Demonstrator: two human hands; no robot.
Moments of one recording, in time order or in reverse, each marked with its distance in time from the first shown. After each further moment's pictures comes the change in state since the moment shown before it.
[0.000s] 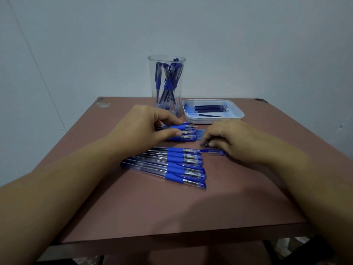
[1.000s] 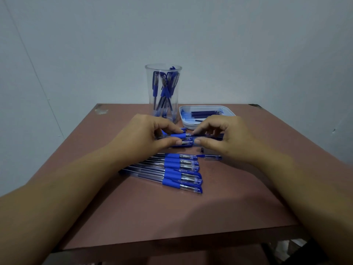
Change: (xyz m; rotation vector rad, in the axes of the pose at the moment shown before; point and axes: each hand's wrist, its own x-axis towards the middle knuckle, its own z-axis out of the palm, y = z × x) left_hand -0.001 0.010 0.002 -0.050 -0.003 0.079; right_hand 0.002 -0.008 0.005 0.279 0.374 -0.074
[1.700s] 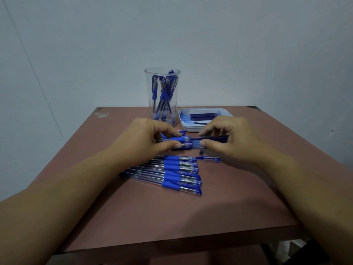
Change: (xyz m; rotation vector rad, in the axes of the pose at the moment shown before) left_hand 0.000 -0.004 0.001 0.017 -0.008 -0.007; right_hand -0.005 0.005 -0.008 -0.057 0.039 -0.002
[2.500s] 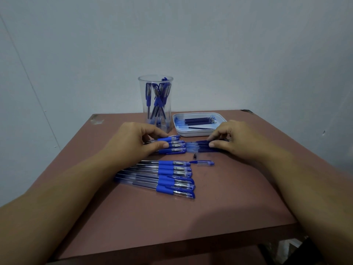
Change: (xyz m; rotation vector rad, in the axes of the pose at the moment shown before) left_hand 0.001 -0.005 -0.005 -0.002 0.038 -0.112; right_hand 0.000 0.034 -0.024 -0.156 -0.155 0.224
